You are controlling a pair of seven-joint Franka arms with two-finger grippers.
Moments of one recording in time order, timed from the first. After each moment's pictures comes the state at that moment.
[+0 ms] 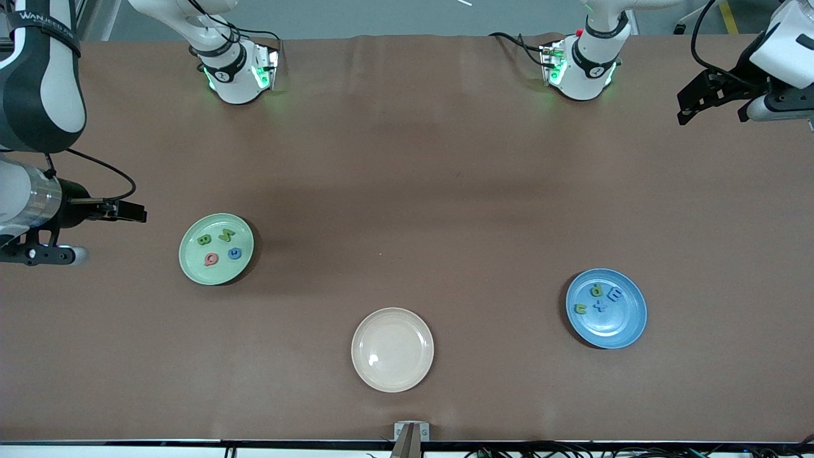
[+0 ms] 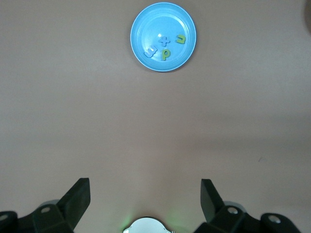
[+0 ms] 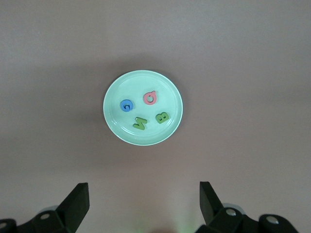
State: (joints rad) left arm -0.03 -0.19 -0.09 -1.70 0.02 1.49 -0.13; right arm 0.05 0.27 -0.05 -1.44 0.00 1.48 0.05
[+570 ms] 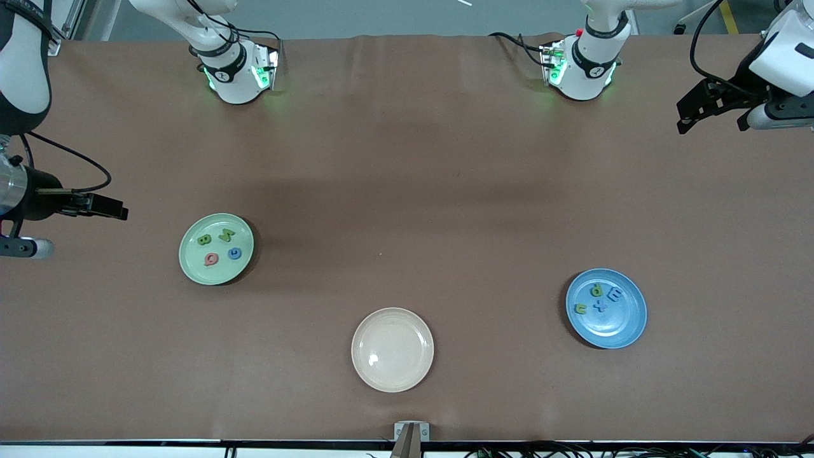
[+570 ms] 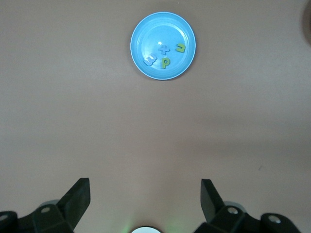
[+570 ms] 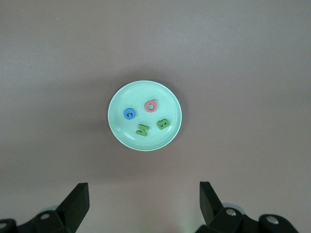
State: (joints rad) left arm -0.03 -0.18 -0.08 -1.70 0.02 1.53 -0.13; right arm 0.01 0.24 -0.06 -1.41 0.03 1.48 0.05
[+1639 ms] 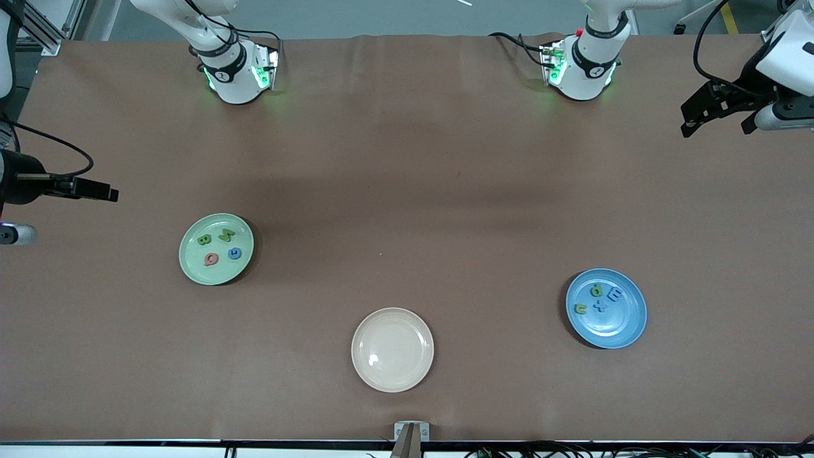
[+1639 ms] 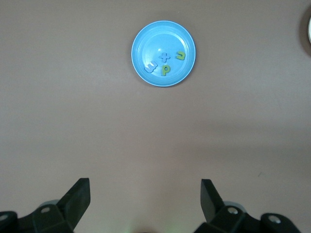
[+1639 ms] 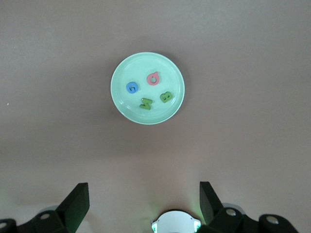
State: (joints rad) left arm -0.03 -0.18 -0.08 -1.70 0.02 1.56 -0.13; right arm -0.03 0.24 -0.05 -1.36 0.09 1.32 0.06
